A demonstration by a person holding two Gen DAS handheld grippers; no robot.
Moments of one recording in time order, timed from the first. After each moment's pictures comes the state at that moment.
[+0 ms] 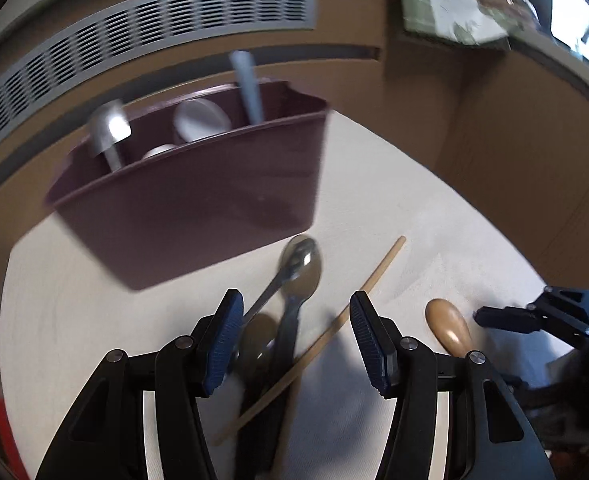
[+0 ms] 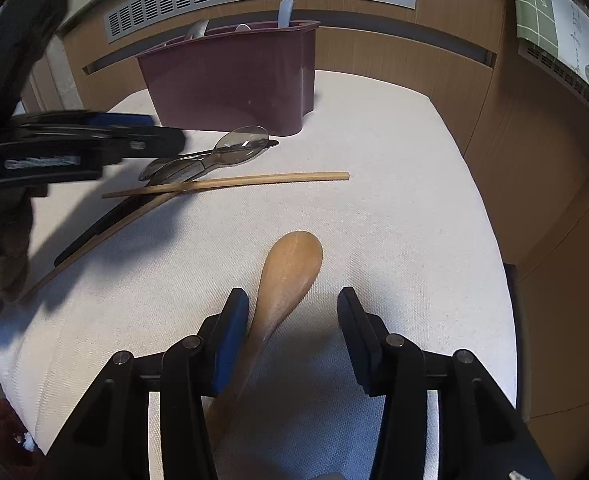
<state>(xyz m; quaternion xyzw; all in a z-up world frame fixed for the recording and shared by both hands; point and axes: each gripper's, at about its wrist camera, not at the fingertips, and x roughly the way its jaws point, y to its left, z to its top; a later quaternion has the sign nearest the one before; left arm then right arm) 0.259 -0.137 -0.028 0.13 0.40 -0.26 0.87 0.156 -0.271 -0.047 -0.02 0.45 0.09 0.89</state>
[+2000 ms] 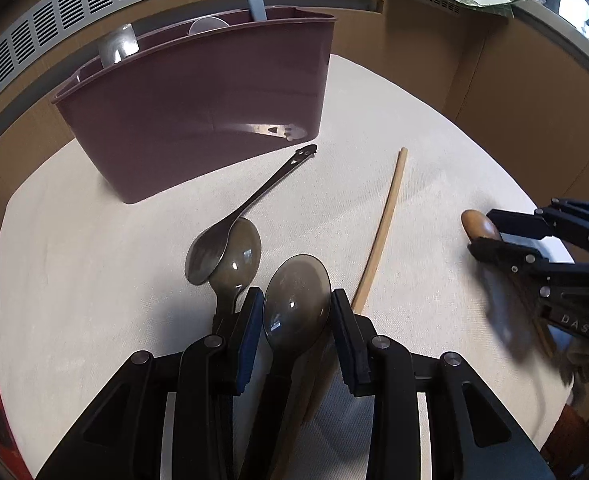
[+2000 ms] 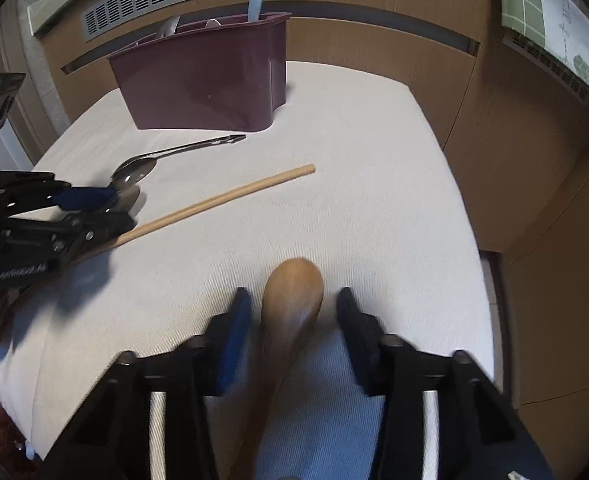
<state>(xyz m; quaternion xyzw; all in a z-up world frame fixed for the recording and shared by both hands) 0.250 -0.109 -0.053 0.13 0.46 -0.25 0.84 0.167 -0.279 -0.046 -0.03 0.46 0.05 0.88</state>
